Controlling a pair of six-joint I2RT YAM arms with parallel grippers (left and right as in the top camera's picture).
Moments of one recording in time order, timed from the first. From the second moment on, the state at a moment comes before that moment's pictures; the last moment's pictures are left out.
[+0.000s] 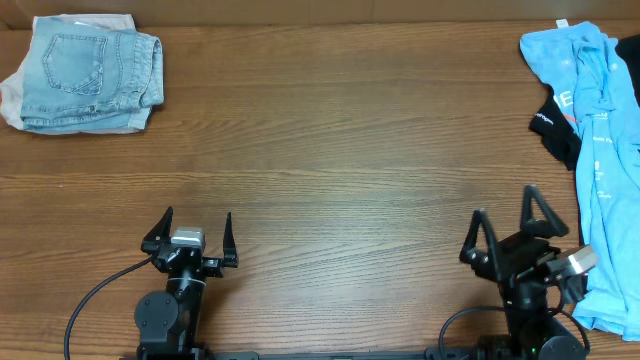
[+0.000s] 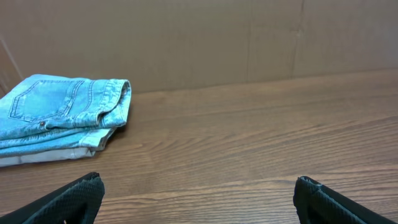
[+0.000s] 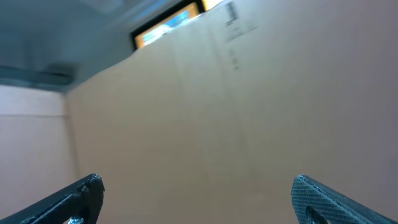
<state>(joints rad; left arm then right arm) 0.00 0.01 0.01 -0.07 0.08 0.06 -0.01 0.05 0.04 0.57 -0.23 0.48</state>
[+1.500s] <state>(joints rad) 0.00 0.01 0.01 -0.07 0.08 0.06 -0.47 2.07 1.61 -0.26 0.06 0.04</state>
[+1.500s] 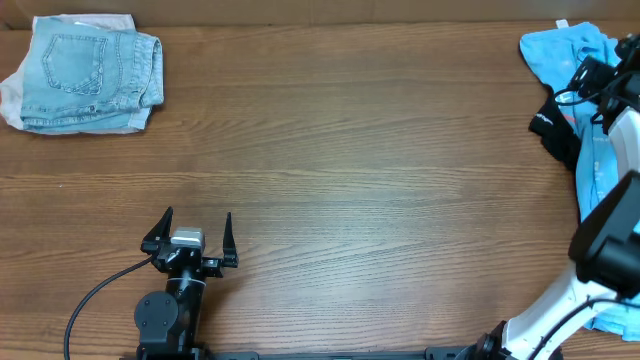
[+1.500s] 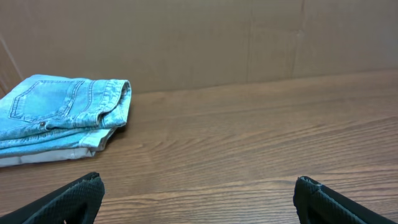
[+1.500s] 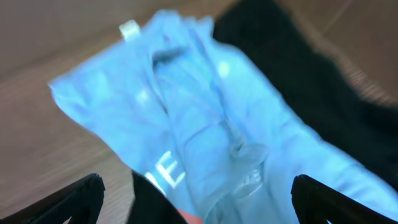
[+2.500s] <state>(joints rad) 0.00 0.01 0.01 -0.07 0.08 0.06 -0.48 2.31 1.71 -0.23 0.09 0.19</state>
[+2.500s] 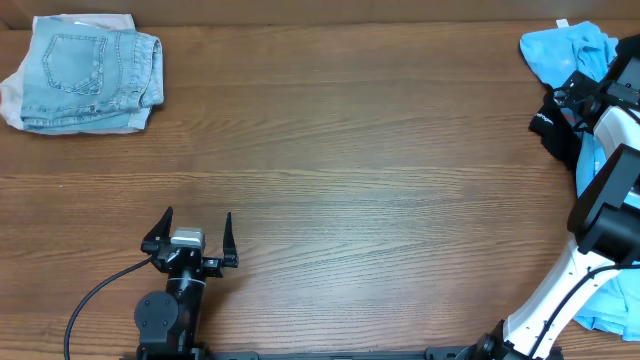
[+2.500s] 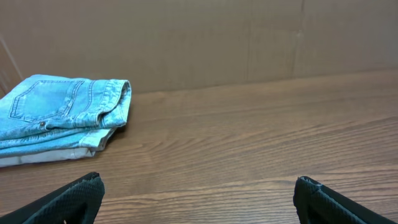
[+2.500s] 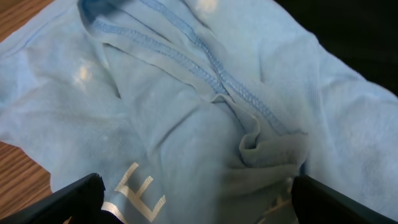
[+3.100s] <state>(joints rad) 0.00 0.01 0.01 -0.07 0.08 0.06 -0.48 2.32 1.71 -0.20 0.09 0.22</state>
